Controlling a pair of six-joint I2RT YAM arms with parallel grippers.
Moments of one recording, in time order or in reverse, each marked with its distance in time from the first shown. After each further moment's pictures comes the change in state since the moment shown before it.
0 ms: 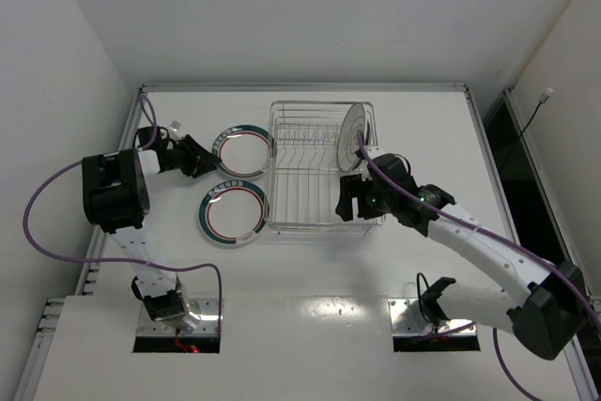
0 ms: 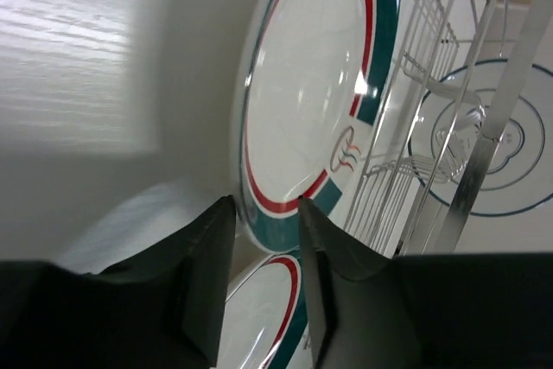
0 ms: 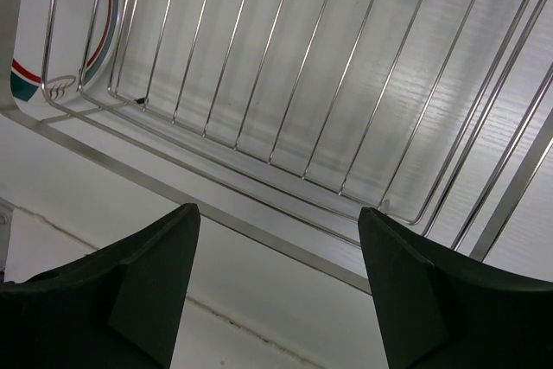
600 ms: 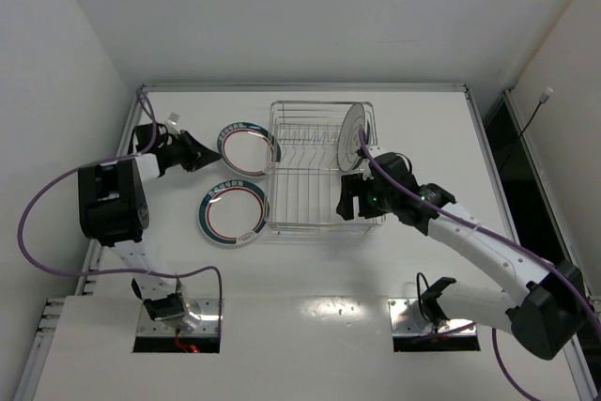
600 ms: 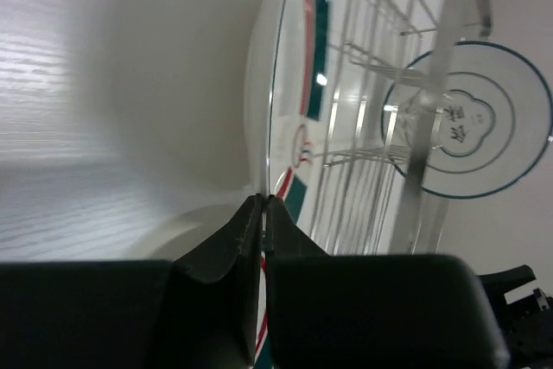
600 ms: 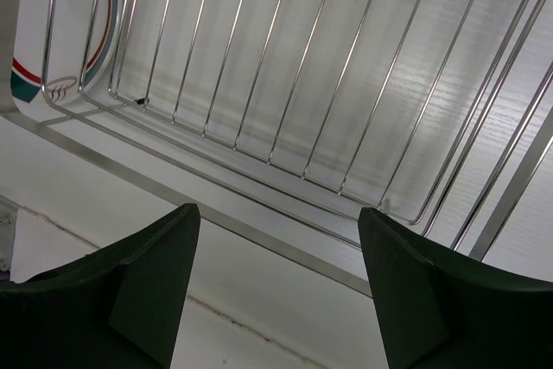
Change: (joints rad) left arm -0.027 -0.098 -0.059 0.080 0.014 -0.021; right arm -0.023 0.009 0.000 0.000 -0.026 0.000
